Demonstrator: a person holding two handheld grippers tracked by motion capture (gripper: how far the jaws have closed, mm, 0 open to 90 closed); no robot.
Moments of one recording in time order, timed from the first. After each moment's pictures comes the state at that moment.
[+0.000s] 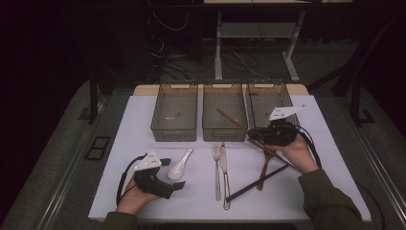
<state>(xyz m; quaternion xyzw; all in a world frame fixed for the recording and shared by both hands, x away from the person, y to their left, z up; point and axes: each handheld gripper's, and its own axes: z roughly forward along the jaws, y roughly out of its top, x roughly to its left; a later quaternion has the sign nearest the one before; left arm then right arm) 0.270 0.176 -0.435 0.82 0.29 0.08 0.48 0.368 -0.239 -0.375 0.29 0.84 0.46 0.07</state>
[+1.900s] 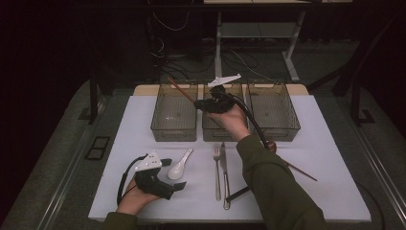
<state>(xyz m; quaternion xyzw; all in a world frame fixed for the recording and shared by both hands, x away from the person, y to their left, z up) 0.269 0.175 -0.435 0.82 0.28 0.07 0.49 0.462 -0.079 -0.350 0.30 0.81 0.50 0.06</state>
